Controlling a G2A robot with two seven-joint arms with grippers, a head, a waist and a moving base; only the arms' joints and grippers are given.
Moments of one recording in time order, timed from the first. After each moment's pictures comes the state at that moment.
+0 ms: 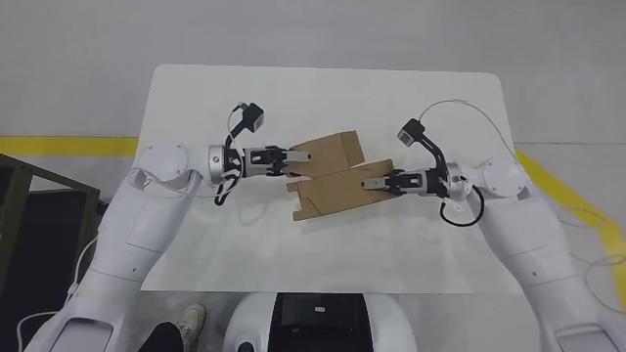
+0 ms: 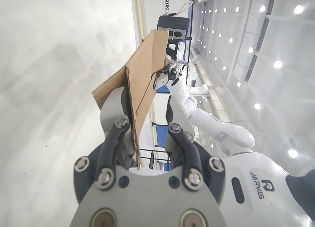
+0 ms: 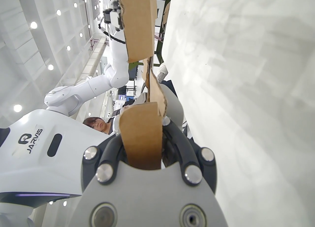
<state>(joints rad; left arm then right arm) 0.89 -1.11 -1.16 -1.37 -0.33 -0.09 -1.17 -0.87 -1.09 1.13 -1.22 0.45 -0.33 1.37</state>
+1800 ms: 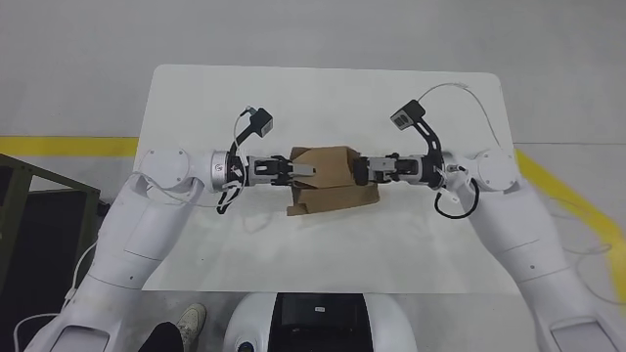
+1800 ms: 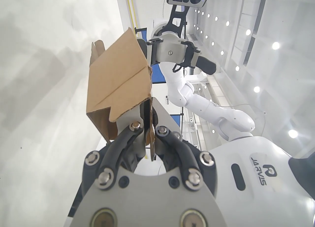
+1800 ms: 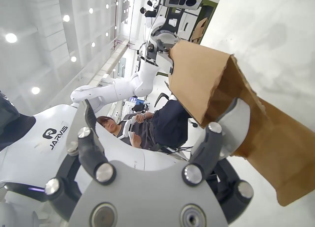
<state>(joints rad) 0.92 -1.10 -1.15 -1.46 -0.38 -0.12 -1.20 -0.82 -1.11 1.05 -1.25 0.65 -0.40 1.32</state>
